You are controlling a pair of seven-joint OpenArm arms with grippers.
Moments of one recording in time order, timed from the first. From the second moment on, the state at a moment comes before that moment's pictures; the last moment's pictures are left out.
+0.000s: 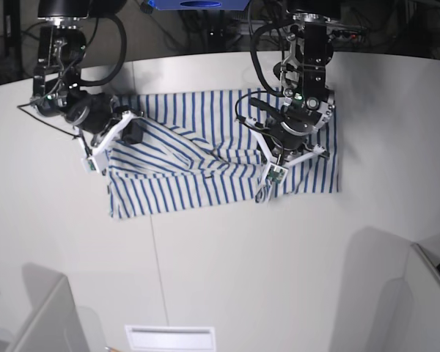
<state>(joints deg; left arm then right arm) 10.1 2.1 3.0 104.3 6.6 -16.0 50.1 -11.8 11.1 9.0 100.2 38.6 16.8 -62.0</state>
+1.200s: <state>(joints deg) 8.2 3.2 17.0 99.7 6.2 -16.0 49.9 -11.7 11.1 9.2 100.2 38.7 16.8 -62.1</state>
